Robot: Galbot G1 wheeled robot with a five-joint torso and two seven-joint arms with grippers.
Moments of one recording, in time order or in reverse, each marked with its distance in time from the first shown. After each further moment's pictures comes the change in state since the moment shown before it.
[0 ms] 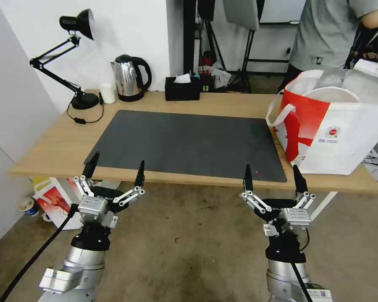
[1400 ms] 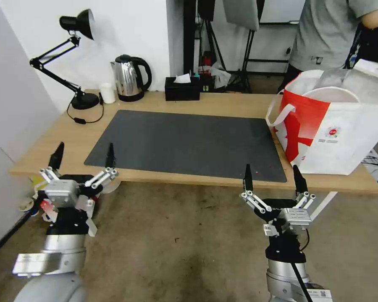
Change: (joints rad) left arm -0.027 -0.038 -0.084 -0.027 -0.054 0.092 -0.069; right arm 0.000 0.000 0.000 0.000 0.000 0.000 0.000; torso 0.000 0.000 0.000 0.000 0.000
